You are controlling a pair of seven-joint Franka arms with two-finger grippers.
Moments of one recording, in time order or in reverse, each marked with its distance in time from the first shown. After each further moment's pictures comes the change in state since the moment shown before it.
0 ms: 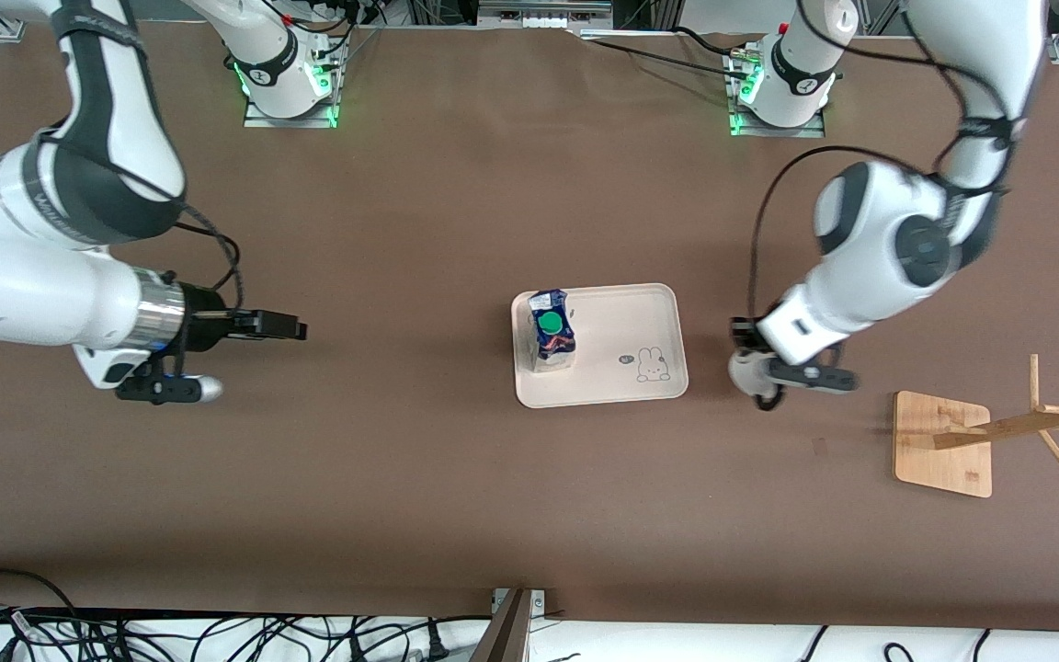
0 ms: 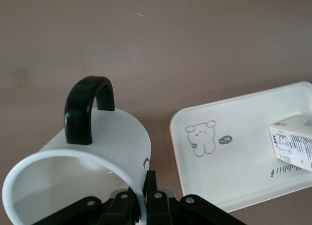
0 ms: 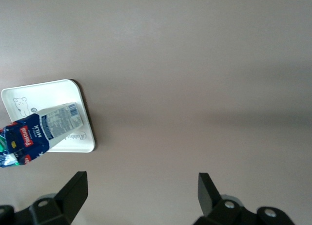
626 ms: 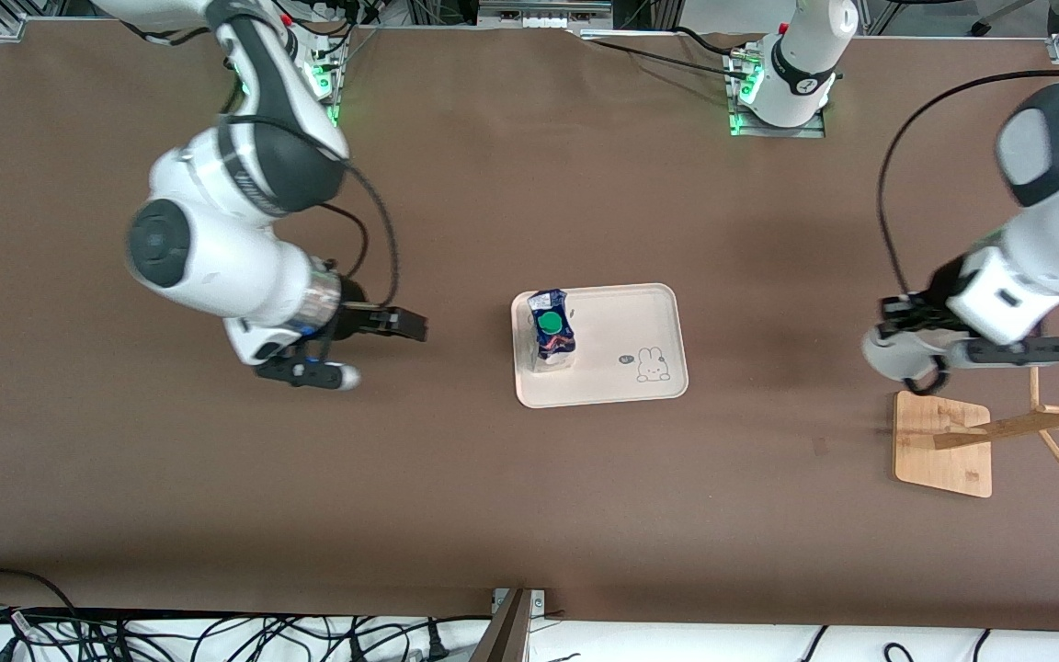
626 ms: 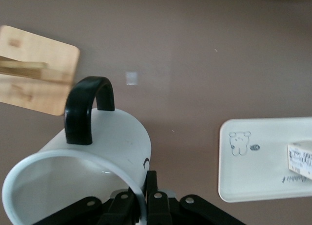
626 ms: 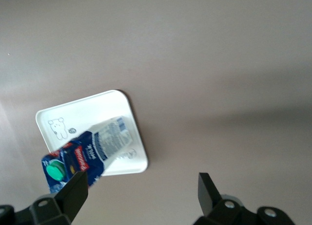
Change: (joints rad) left arm 0.094 -0.123 0.143 0.135 0.000 -0.250 0.002; right arm 0.240 0.063 0.004 0.000 0.003 0.231 0.335
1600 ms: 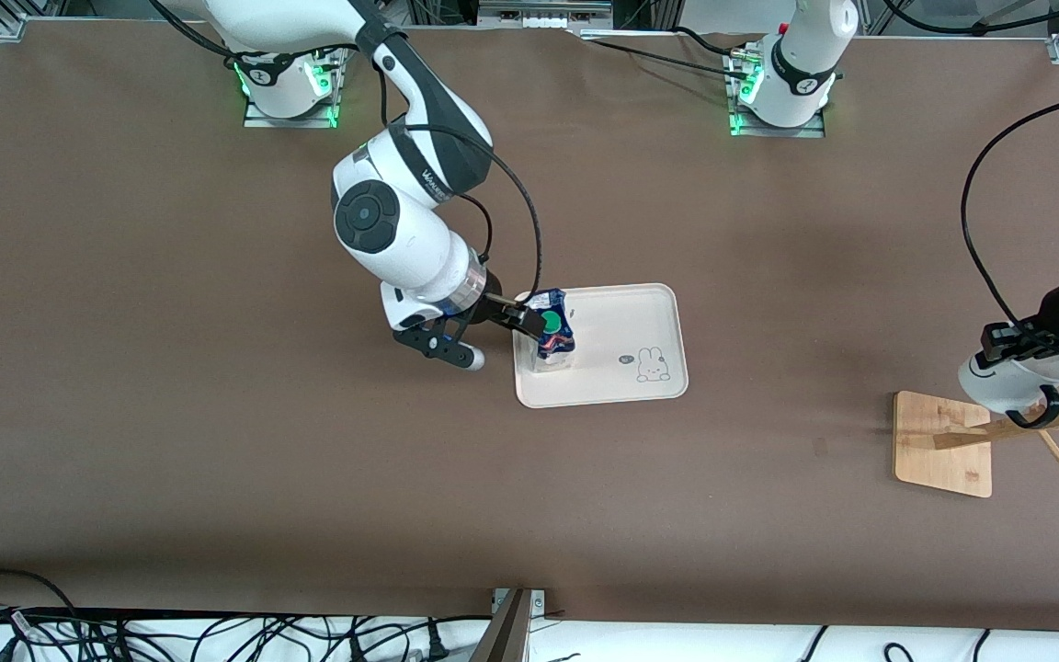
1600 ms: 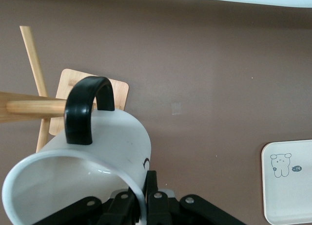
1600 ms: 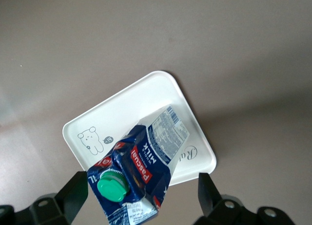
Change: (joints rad) left arm 0.021 0.086 0.102 0.118 0.000 0.020 0.202; right arm 0.193 0.102 -0.001 0.000 0.000 0.231 0.359
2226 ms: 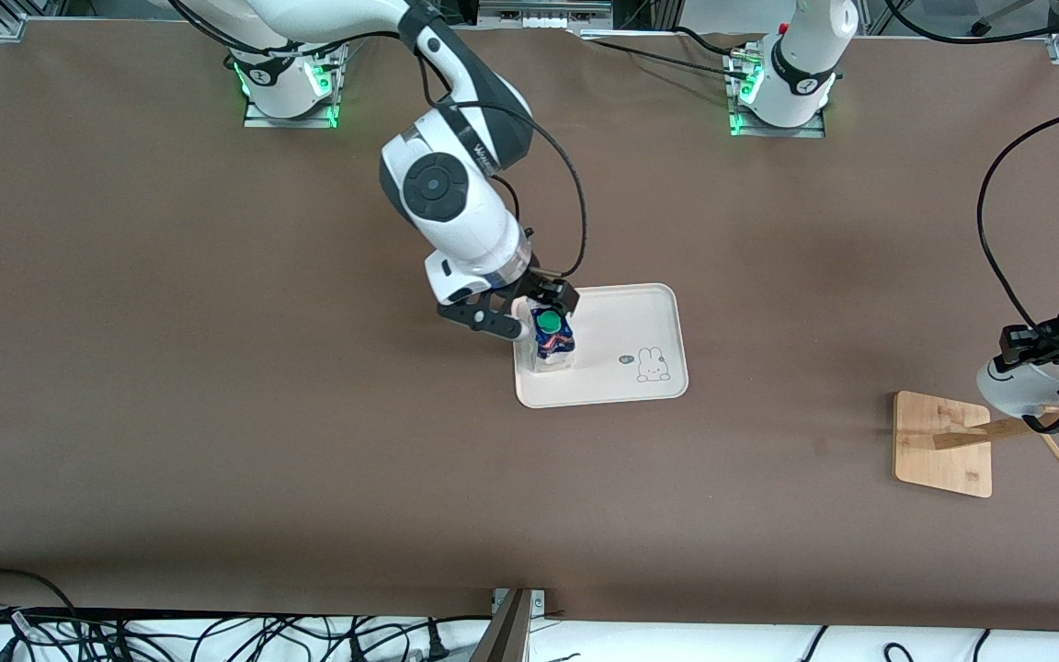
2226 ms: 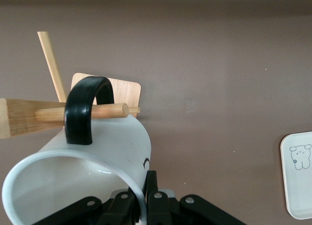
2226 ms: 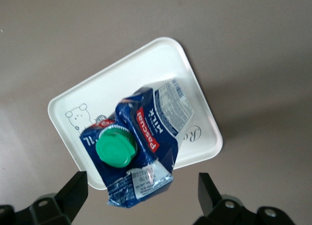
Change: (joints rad) left arm 0.008 0.024 0.040 0.009 0.000 0.000 0.126; right arm 0.095 0.031 0.000 0.000 -0.069 0.012 0.053
